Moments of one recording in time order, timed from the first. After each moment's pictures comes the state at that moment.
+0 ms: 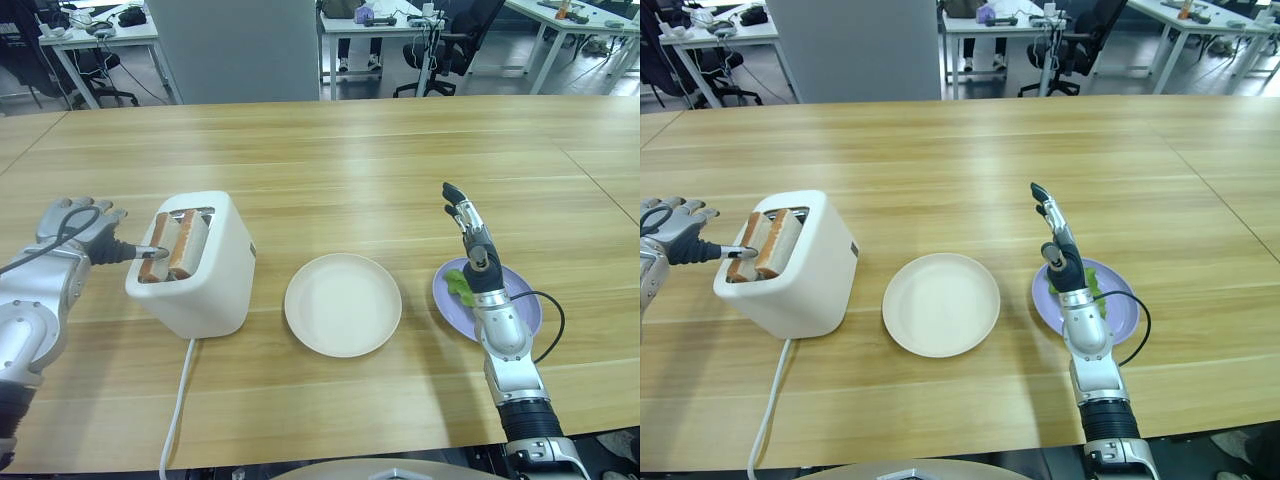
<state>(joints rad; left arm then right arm) -0.08 1.13 0.05 -0.08 1.00 0.18 -0.50 -0.14 -0.20 -0.01 0.19 -0.12 -0.66 0.05</state>
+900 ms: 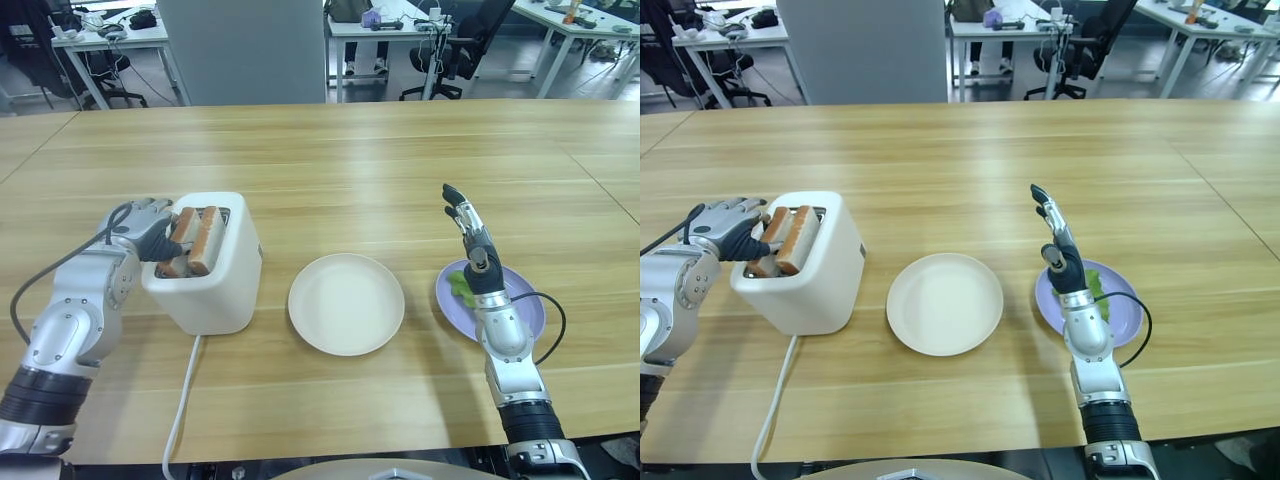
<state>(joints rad) -0.17 0.91 0.01 -0.13 0.89 0.23 -0.49 -0.13 -0.21 -0.01 0.18 -0.12 -0.65 0.05</state>
